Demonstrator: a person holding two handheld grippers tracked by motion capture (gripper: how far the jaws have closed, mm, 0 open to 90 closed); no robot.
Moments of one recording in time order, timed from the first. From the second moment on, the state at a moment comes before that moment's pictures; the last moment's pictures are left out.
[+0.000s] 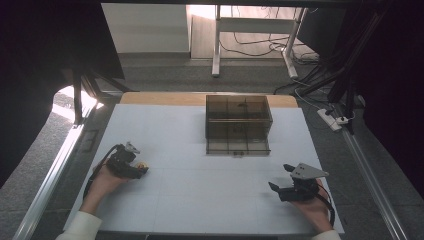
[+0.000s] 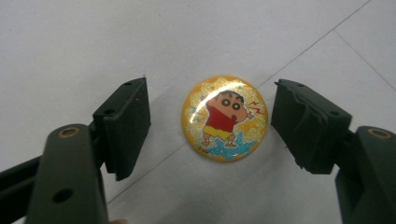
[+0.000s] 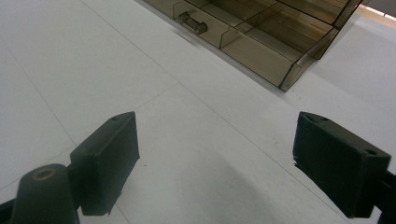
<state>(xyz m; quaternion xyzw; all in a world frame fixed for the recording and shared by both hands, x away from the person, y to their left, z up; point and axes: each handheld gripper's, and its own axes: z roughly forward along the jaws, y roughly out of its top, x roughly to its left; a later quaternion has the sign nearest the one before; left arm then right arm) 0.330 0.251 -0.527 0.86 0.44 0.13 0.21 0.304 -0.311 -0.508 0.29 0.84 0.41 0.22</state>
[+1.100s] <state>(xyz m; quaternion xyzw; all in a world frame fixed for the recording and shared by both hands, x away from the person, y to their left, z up) 0.333 0.252 -0.527 0.86 0.44 0.10 0.22 0.303 -0.310 -0.509 0.29 0.84 0.40 0.22</state>
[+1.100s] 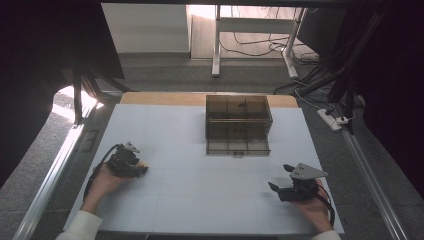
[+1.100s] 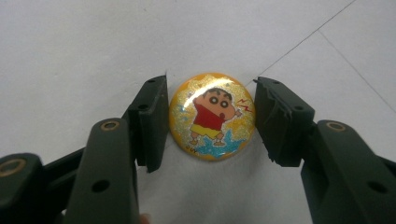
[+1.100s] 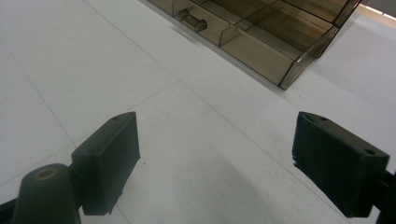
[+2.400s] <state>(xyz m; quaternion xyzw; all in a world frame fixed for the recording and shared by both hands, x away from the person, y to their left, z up) 0.317 0.254 -0.499 0.82 0.44 0.12 0.35 0.303 -0.311 -0.509 0.29 0.84 0.40 0.22</state>
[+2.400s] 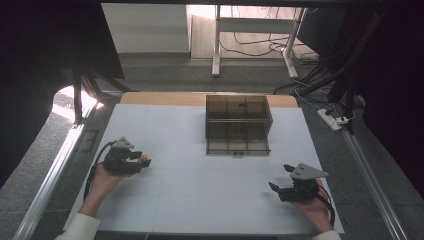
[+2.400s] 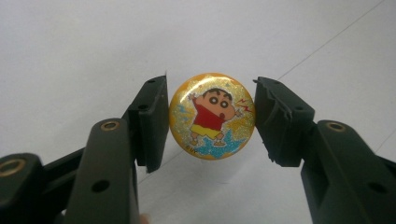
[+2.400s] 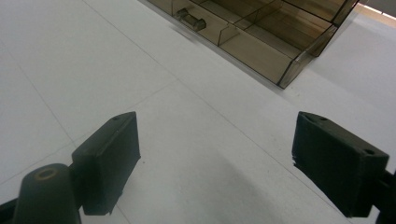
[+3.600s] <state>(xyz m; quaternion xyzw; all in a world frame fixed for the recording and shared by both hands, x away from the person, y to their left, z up) 0.303 0.252 -0.476 0.79 0.42 0.16 0.42 0.303 -0.311 -0.510 0.29 0.84 0.40 0.22</state>
